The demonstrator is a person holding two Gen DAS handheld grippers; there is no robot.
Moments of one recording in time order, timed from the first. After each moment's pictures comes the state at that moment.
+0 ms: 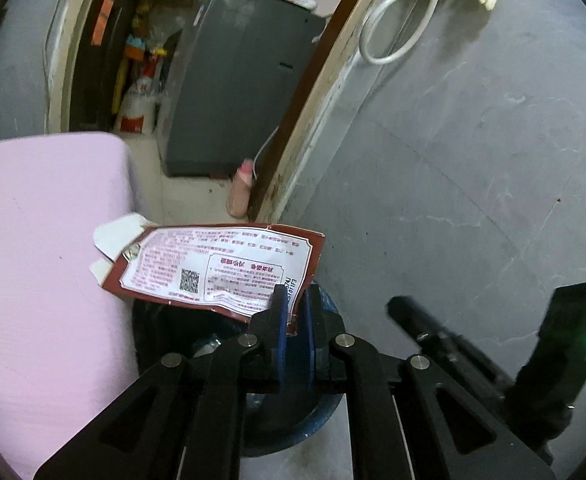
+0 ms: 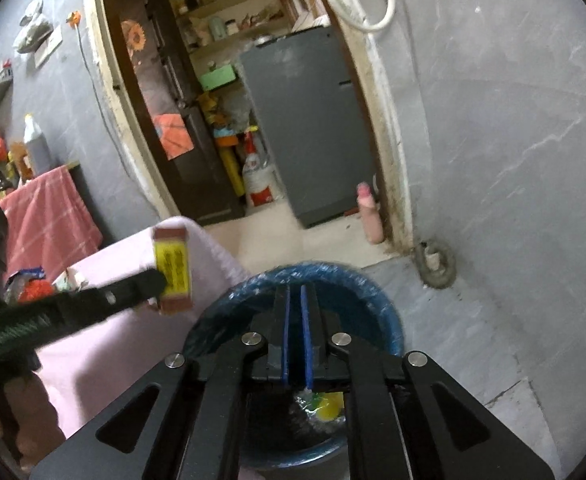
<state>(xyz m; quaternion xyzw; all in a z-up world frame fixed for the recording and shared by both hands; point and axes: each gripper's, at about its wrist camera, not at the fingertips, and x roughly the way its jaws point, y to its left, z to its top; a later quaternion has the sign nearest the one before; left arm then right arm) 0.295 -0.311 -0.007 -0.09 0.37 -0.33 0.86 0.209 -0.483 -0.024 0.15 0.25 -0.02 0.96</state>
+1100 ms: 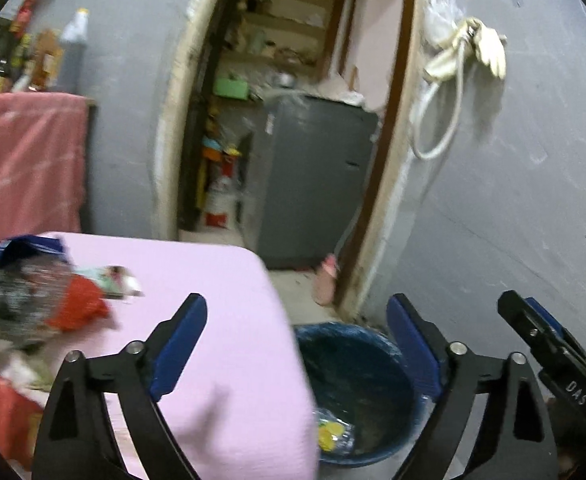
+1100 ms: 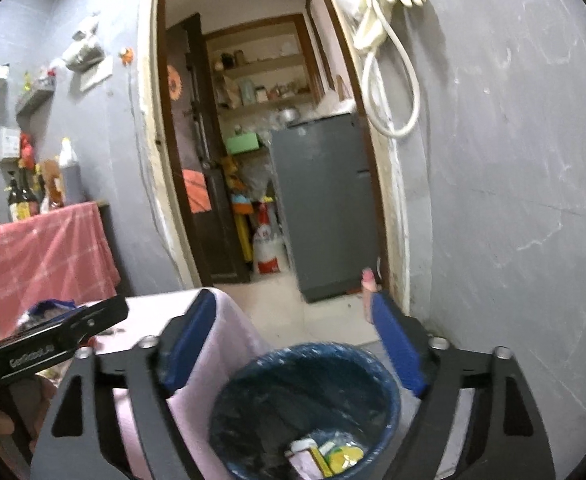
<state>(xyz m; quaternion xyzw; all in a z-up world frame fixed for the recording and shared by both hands) 0.229 -0.213 0.054 -0.06 0.20 -0.18 0.96 0.164 -0.428 0.055 0.09 0.12 -0.01 0.99</state>
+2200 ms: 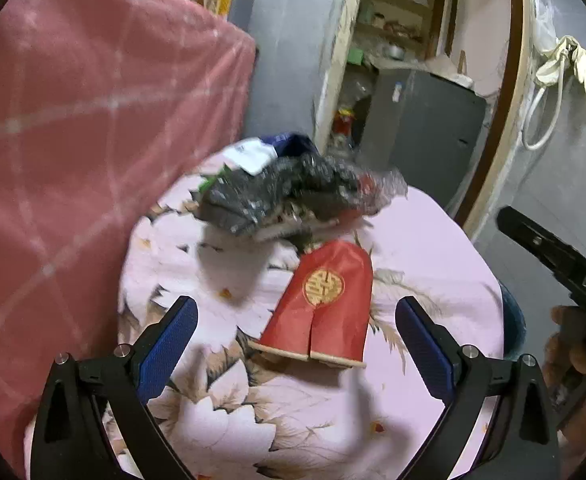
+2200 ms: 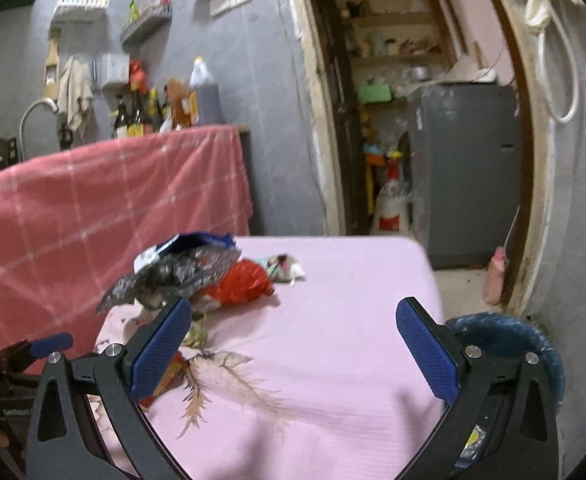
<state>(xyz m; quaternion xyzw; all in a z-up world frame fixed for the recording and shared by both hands) 0.142 -0.016 0.000 -0.09 0.30 -0.04 0.95 0.200 -0.234 0.034 0.03 0.21 0.19 0.96</state>
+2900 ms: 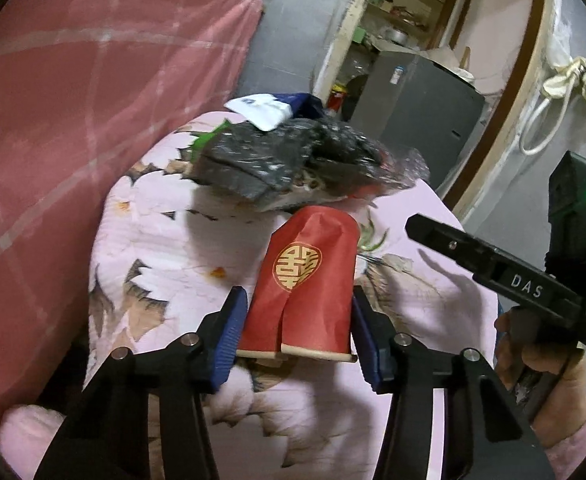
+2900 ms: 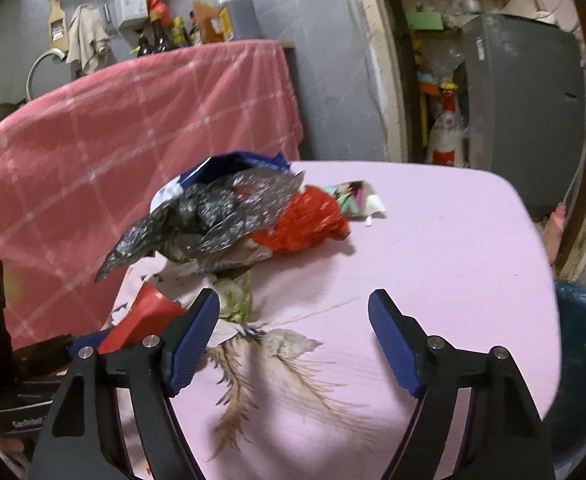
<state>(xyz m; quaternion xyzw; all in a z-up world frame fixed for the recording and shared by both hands) 0.153 0.017 -0.010 -0.15 0.35 -0.07 0.92 0.252 -0.171 -0.005 0.02 0.34 0.28 0.90</state>
